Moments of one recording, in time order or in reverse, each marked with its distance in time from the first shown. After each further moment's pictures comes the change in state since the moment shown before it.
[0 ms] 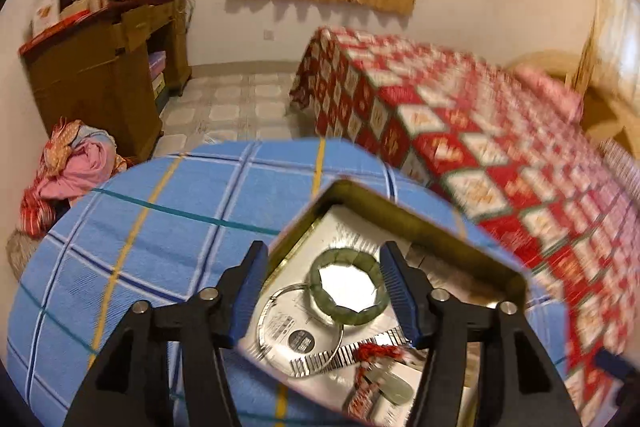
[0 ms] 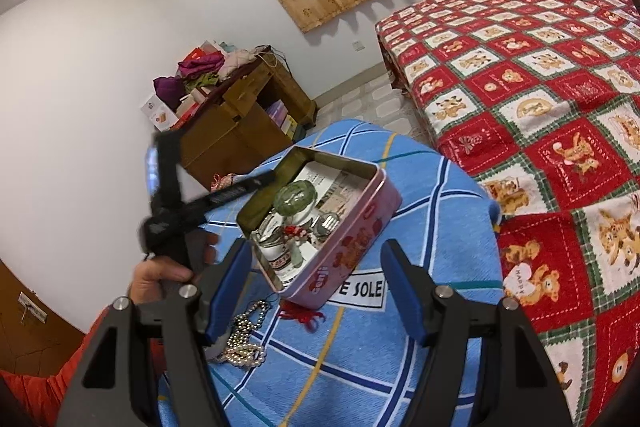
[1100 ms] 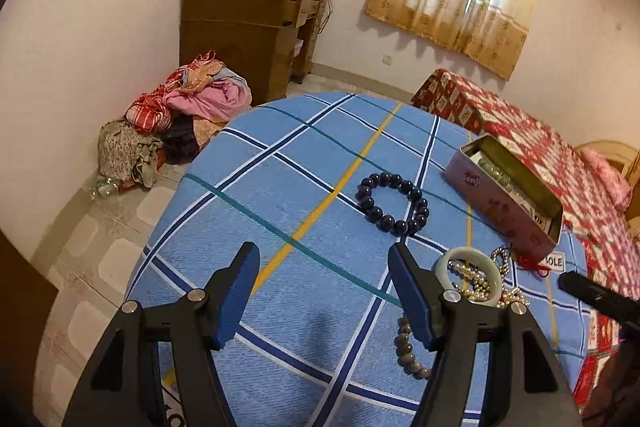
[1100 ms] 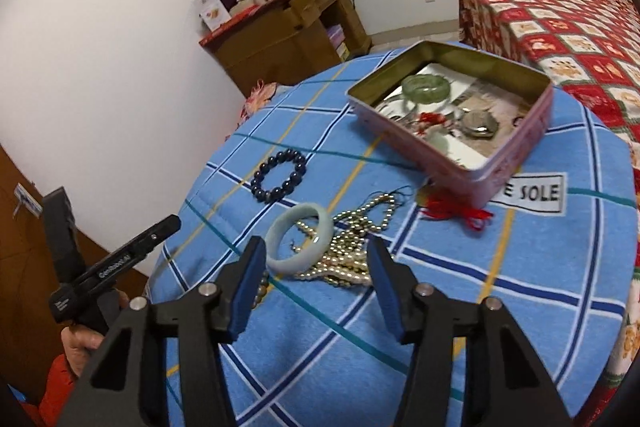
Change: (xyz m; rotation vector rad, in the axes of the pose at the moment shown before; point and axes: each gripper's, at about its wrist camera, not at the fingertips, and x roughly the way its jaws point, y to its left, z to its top) left arm -0.178 0.136 -0.185 -0.319 -0.105 0.239; right arm 0.069 0.112 -0.087 -0.256 0.271 0.049
